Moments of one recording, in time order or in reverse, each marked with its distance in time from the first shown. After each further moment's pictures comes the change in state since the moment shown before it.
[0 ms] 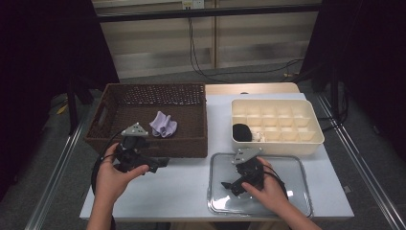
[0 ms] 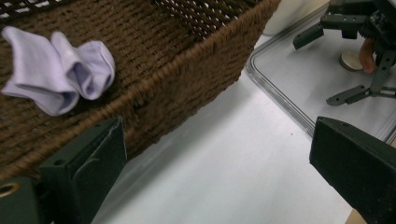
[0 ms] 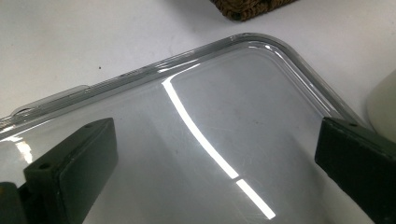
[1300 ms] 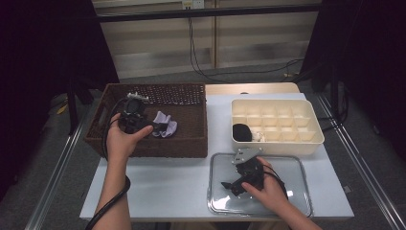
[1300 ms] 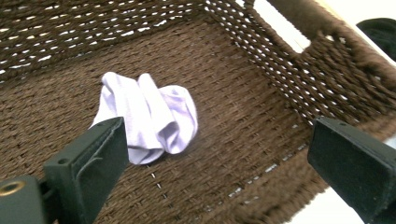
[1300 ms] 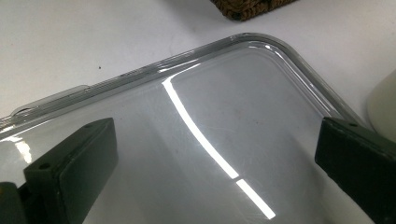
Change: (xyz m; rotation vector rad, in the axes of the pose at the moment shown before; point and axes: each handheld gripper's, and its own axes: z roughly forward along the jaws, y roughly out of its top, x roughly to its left) left arm 0.071 0.055 0.031 0.011 0.123 -0.145; right arm 0.000 0.000 0.000 -0.001 -0.001 0.000
